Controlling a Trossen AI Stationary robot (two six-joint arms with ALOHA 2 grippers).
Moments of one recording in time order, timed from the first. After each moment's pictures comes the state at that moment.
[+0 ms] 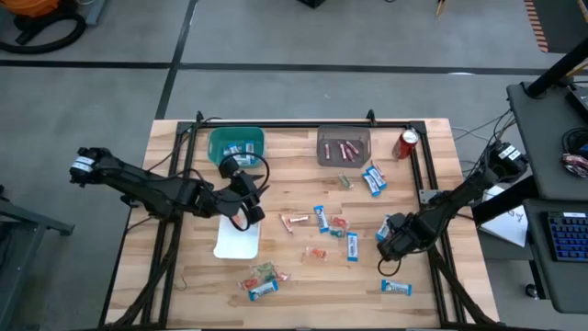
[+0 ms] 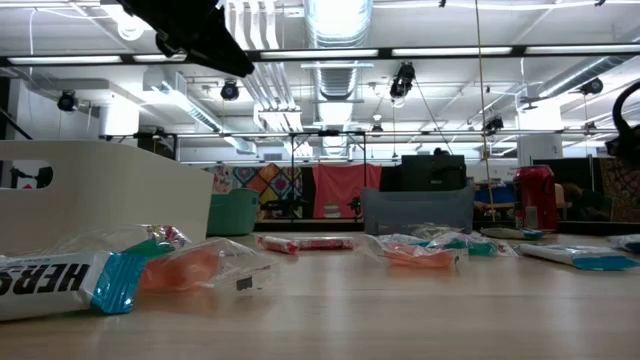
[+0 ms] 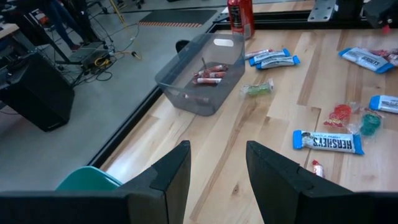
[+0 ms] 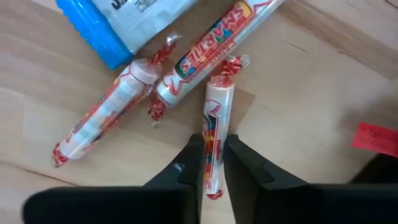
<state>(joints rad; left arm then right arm) -0.26 1.20 0.86 -0.28 -0.80 -0.22 0.64 1.36 0.55 -0.75 -0.15 1.79</state>
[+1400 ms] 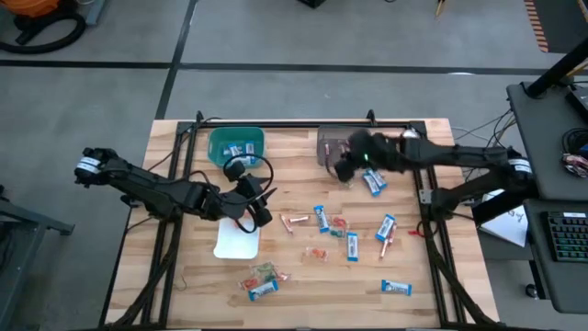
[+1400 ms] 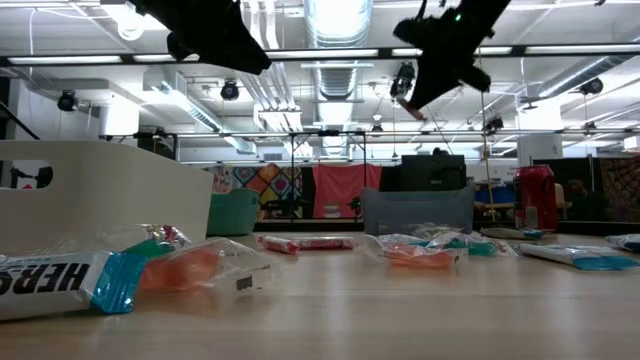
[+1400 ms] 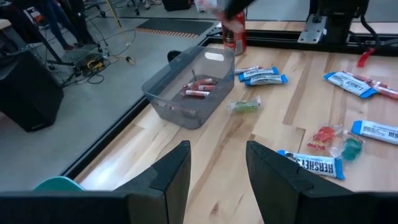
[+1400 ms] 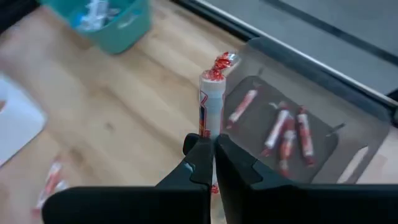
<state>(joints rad) -0.27 1.27 0.87 -0.16 -0.80 -0.25 -0.21 1.30 1.12 -0.68 0.35 0.56</state>
